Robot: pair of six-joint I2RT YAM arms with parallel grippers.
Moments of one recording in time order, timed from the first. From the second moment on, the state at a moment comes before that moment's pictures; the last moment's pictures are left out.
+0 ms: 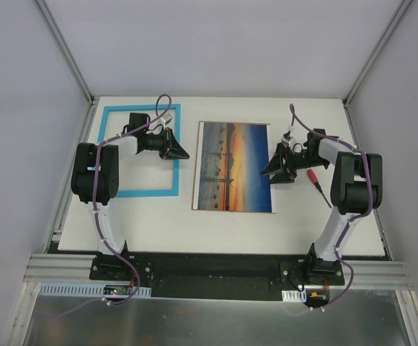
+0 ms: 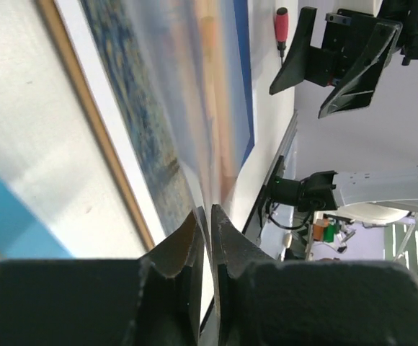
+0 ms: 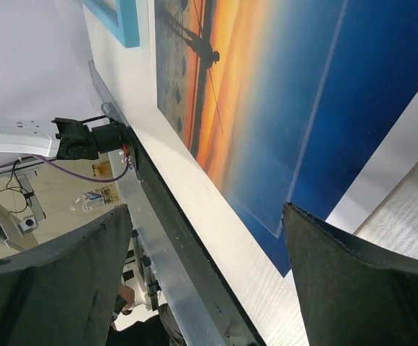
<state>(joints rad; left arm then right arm) -0.10 1.99 1.22 -0.08 1.14 -0.58 -0.04 1.91 1.21 -0.83 -1.06 -0.10</state>
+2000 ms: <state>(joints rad) 0.46 2.18 1.97 -1.29 1.03 0.34 -0.01 1.94 1.21 -0.82 -0.92 -0.10</state>
